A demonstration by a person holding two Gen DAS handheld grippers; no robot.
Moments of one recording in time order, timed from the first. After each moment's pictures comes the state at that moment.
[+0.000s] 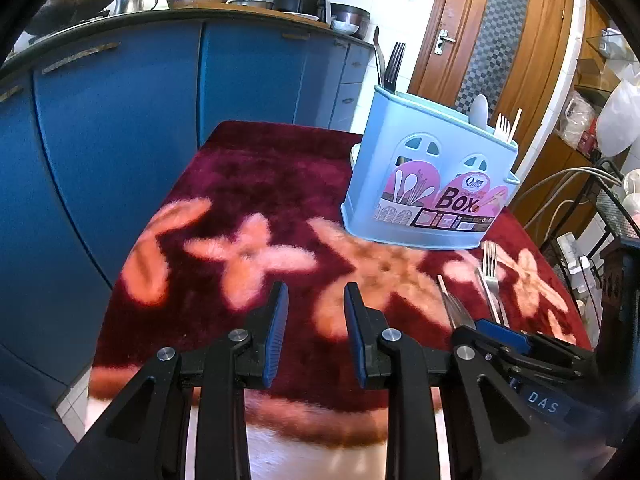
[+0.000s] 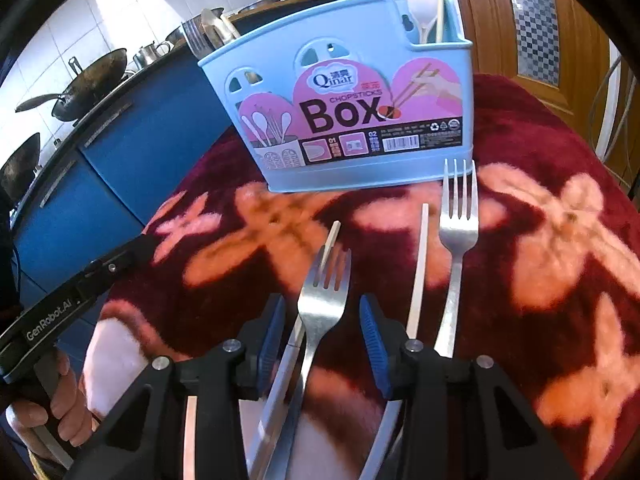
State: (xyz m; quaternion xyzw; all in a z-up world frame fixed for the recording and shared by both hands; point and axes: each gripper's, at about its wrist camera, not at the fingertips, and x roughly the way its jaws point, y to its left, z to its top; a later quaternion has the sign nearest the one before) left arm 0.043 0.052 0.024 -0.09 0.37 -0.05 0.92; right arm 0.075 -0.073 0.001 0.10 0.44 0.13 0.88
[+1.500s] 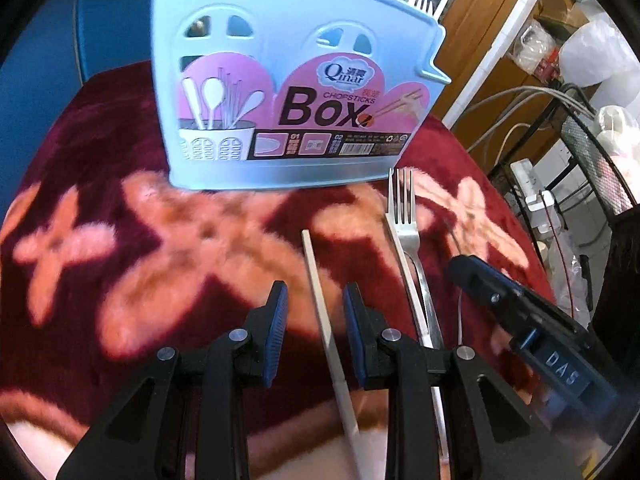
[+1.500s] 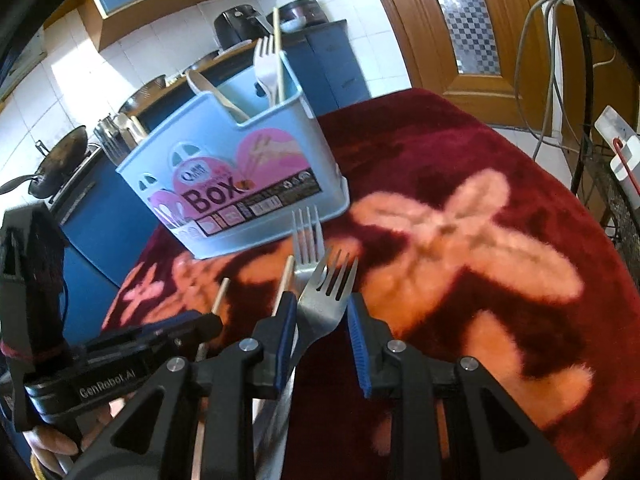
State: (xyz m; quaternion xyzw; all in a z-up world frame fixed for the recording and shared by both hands) left arm 0.100 -0.070 -0.007 -0.05 0.49 -0.18 0.85; right arm 0.071 -0.170 0.002 0.18 0.40 0.06 0.90
